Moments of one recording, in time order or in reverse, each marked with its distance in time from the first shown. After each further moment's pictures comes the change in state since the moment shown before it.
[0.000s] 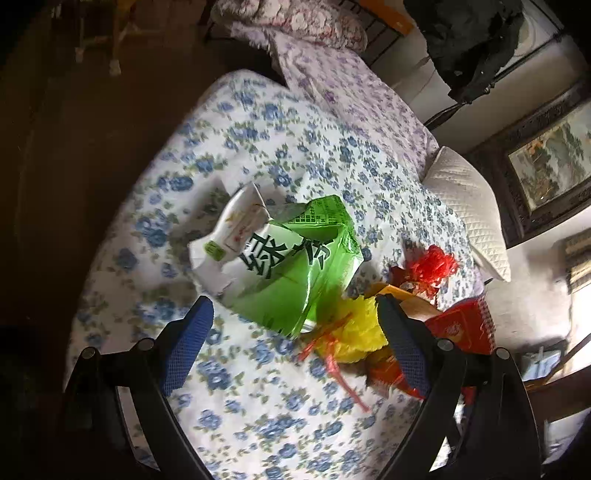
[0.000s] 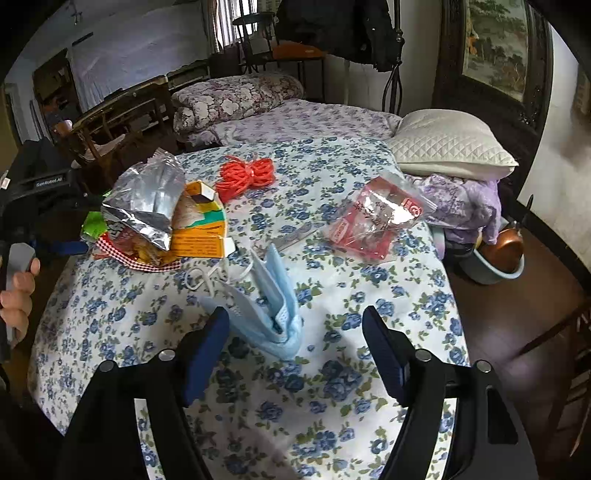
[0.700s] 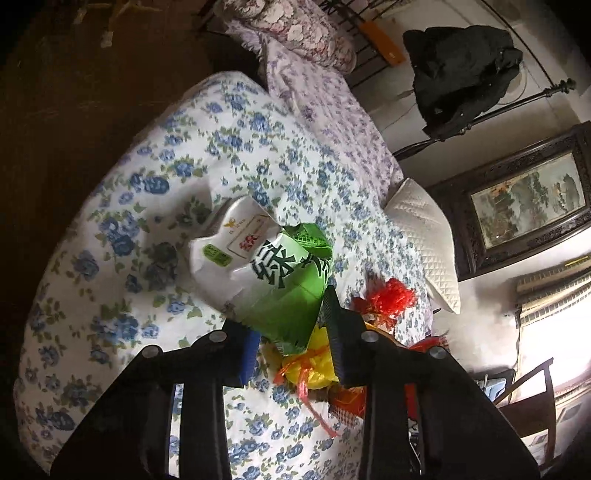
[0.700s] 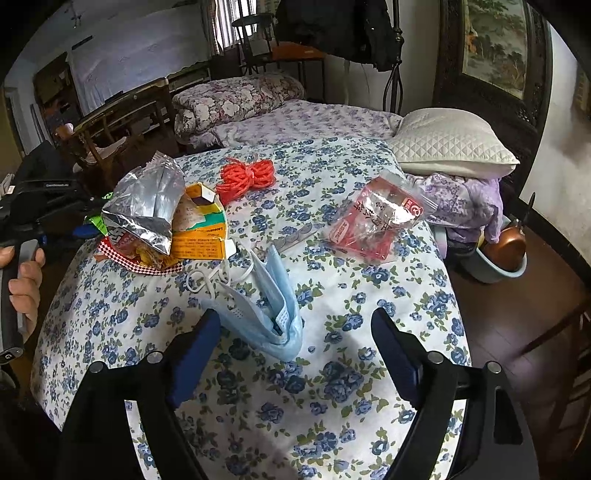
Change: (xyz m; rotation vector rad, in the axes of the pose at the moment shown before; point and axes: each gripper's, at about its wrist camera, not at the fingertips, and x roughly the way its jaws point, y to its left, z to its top) left arm 0.004 0.018 0.008 -0.119 -0.056 -0.202; right arm 0.001 0.000 0.000 0.008 0.002 0.012
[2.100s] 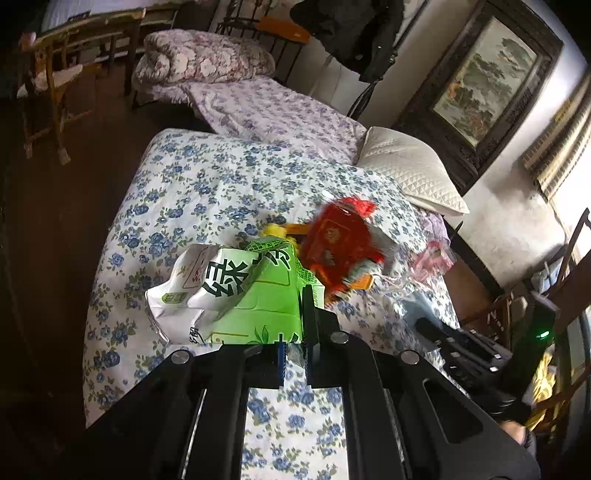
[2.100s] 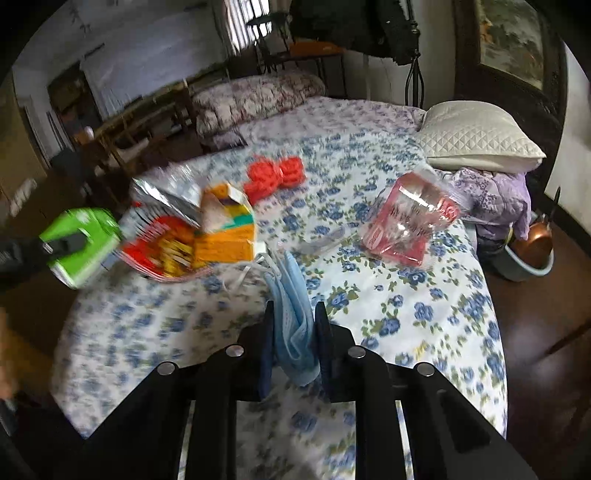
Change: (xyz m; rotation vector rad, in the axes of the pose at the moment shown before) left arm -0.065 -0.074 -0.093 0.526 -0.046 0.121; right arm 0.000 0.000 0.001 0.034 -0.005 0.141
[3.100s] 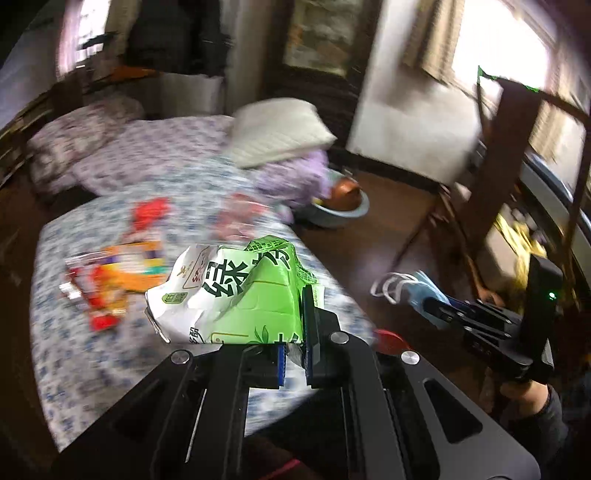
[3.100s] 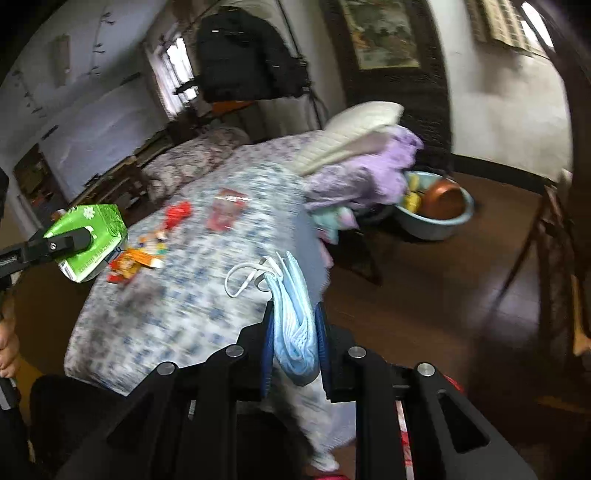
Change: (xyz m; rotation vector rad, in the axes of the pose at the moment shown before) left arm -0.019 -0.241 -0.091 0.519 0.067 -0.184; right arm -0.186 -0.158 -0.141 0.254 -0.170 -0.137
